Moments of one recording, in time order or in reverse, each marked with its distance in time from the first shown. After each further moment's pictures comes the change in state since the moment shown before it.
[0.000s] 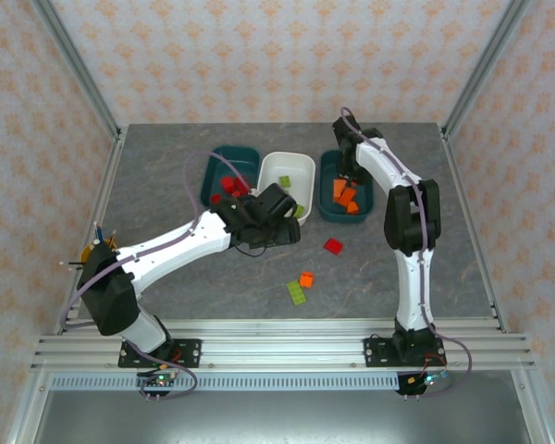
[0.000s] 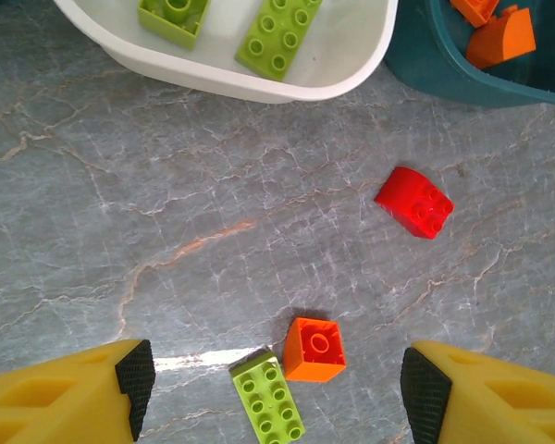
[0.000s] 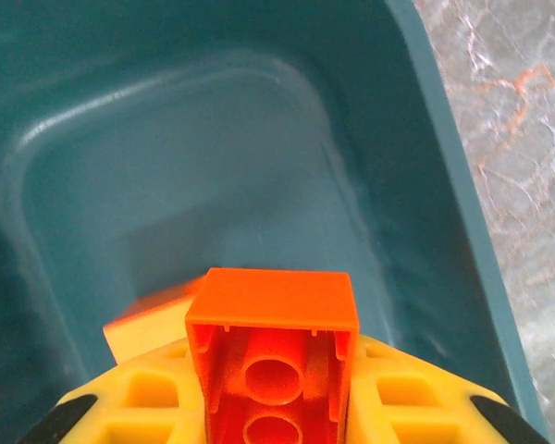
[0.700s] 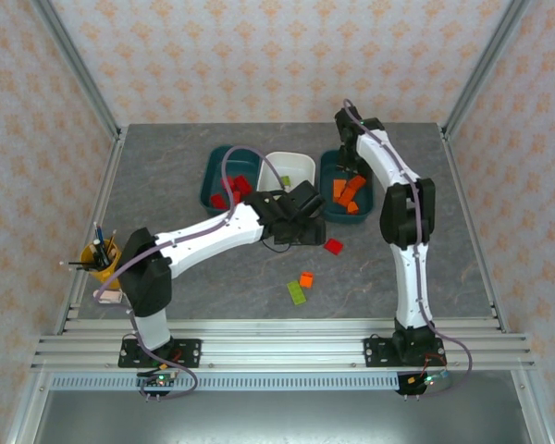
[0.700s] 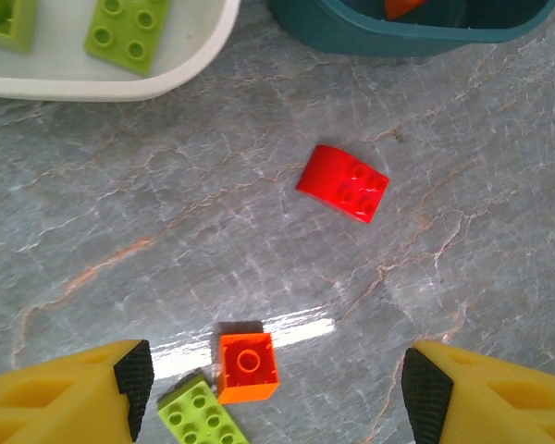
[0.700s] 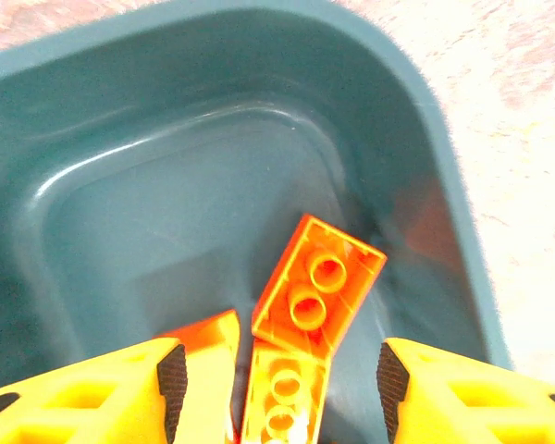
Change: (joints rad) left arm -0.062 0.233 0.233 -0.027 0.045 0.093; right arm -0.018 0.054 0.171 -0.115 -0.026 -0.033
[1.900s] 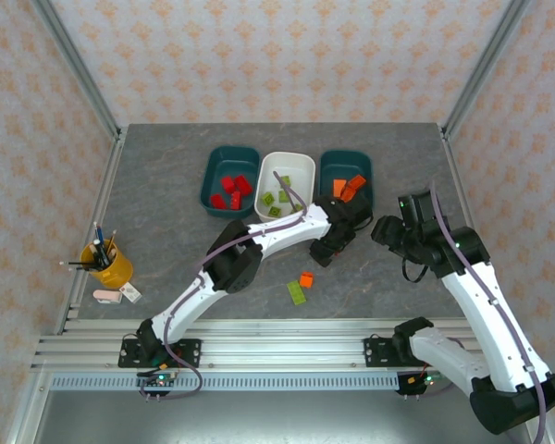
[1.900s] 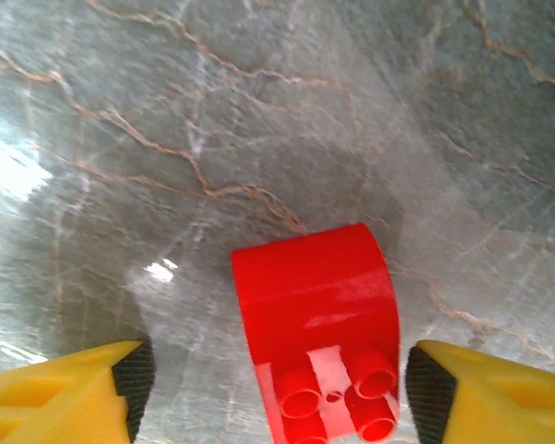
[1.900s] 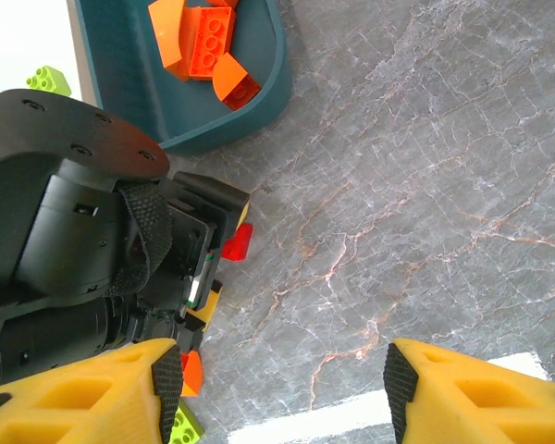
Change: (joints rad) left arm -0.051 0.680 0.665 -0.262 0.022 -0.966; right arm 0.080 -1.390 -1.054 -0.031 -0.140 0.151
